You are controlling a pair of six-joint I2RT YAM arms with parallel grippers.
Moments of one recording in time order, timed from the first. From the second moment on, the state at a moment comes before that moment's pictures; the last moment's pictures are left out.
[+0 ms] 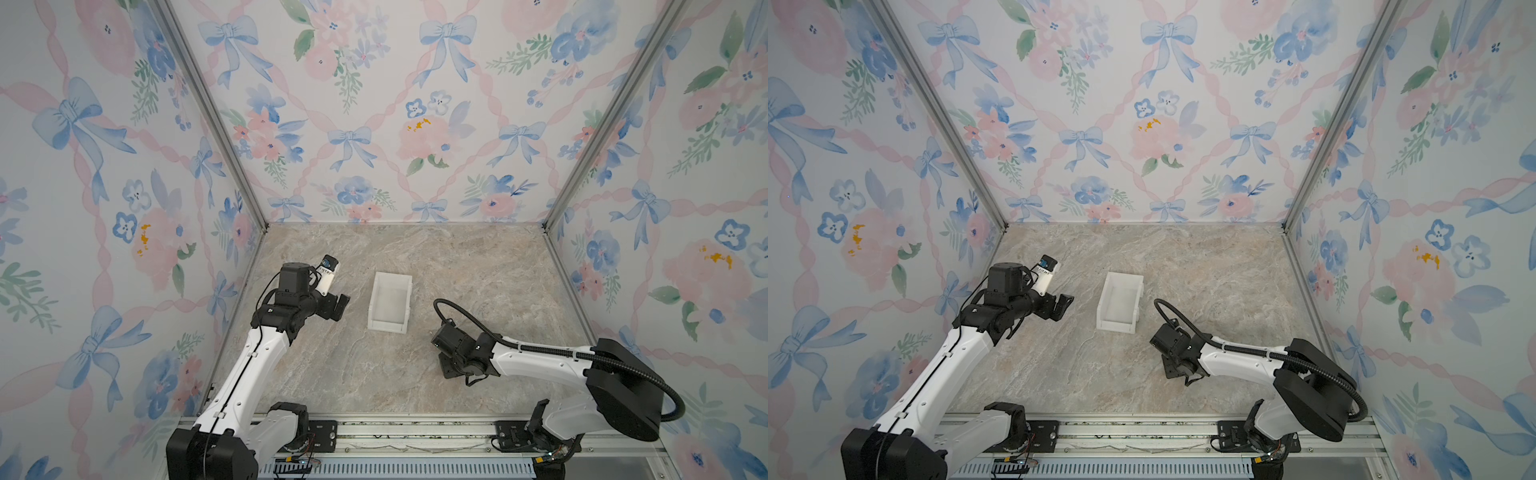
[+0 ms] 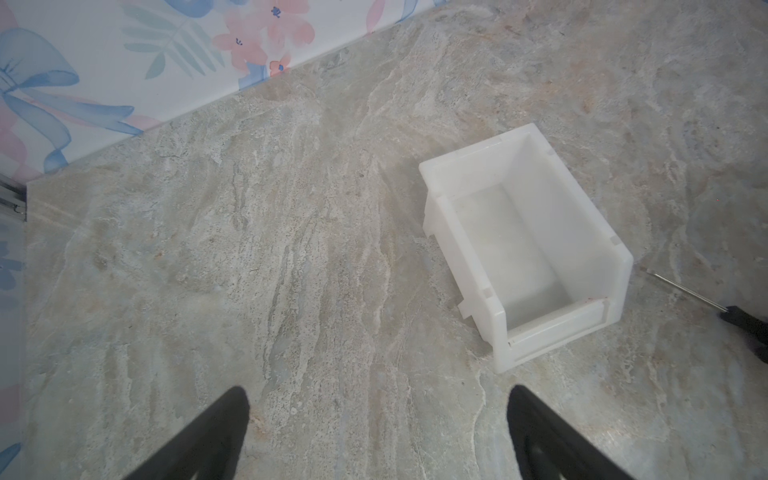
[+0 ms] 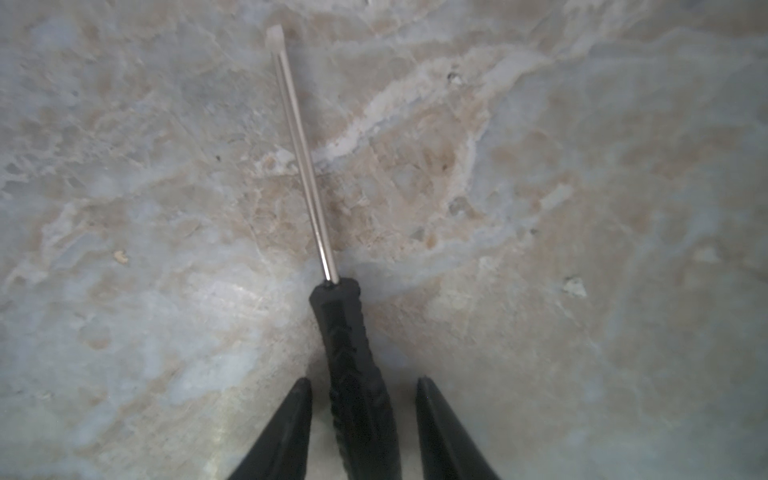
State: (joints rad) left arm -0.13 1.06 0.86 -0.52 0.21 0.28; right arm 0.96 1.45 0.69 -0.54 0.20 0.67
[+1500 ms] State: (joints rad) left arm -0.19 1.05 0.91 -0.54 0.04 0.26; right arm 0.88 1.82 1.43 -0.59 0.03 0.52
